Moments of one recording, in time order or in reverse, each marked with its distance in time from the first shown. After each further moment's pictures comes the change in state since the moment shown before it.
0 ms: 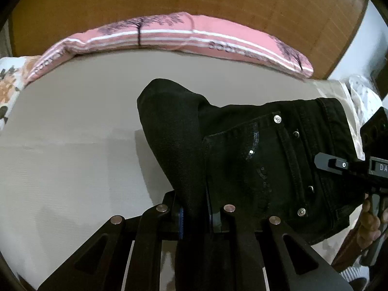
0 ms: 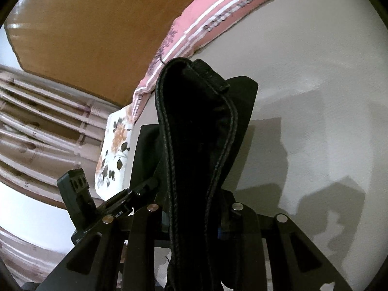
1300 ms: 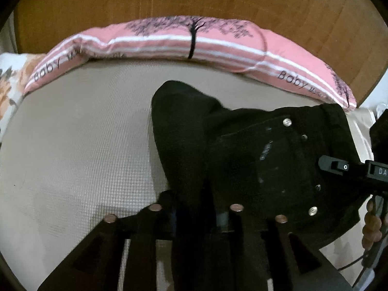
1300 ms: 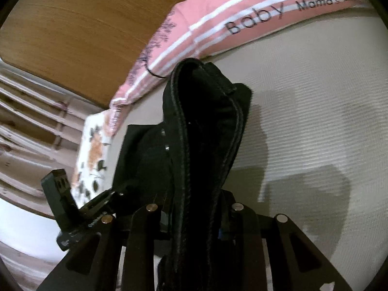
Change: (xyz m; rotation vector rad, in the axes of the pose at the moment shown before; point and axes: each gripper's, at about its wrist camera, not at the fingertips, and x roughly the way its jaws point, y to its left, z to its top) left arm 0.092 0.113 0.091 -0.080 -0.010 0.063; right arm 0.114 0.015 0.113 -0.089 0.035 -0.146
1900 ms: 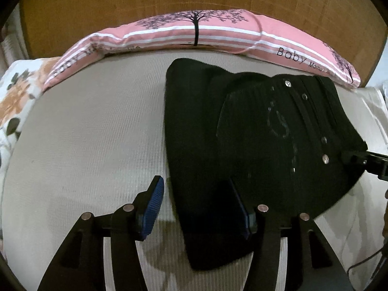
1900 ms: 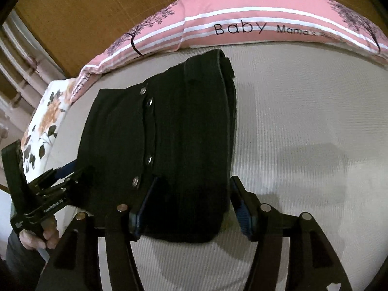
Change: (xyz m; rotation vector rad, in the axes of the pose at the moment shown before) left arm -0.024 -0.005 -0.065 0.080 -0.025 0.115; right arm -0.027 0.017 -0.062 -0.204 -0.038 -0.325
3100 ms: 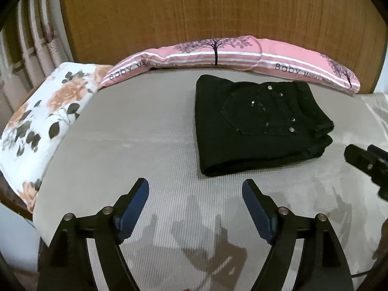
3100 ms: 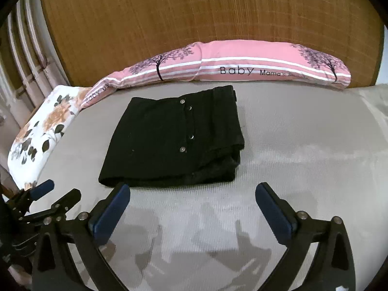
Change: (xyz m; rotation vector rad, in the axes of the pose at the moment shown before) left arm -0.130 -0.024 -0.074 -0.052 -0.107 0.174; right arm -0.096 0.081 -0.078 -0.060 -0.229 -0.168
